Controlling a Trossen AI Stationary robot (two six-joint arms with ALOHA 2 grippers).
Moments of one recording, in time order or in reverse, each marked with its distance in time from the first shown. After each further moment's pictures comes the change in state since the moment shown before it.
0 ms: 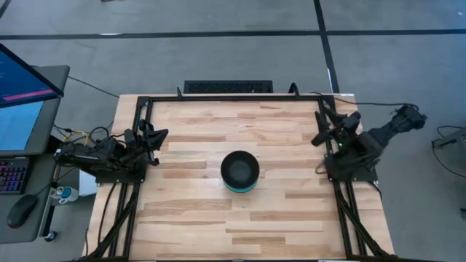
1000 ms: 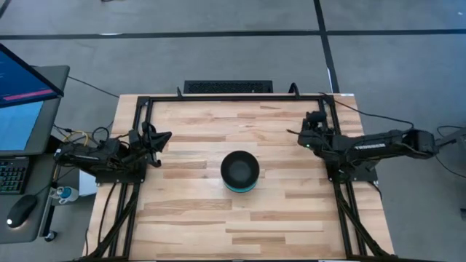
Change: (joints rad) left arm 0.001 0.001 0.000 -0.090 0.000 -0.046; right arm -0.816 0.156 -0.637 1.441 -0.467 0.947
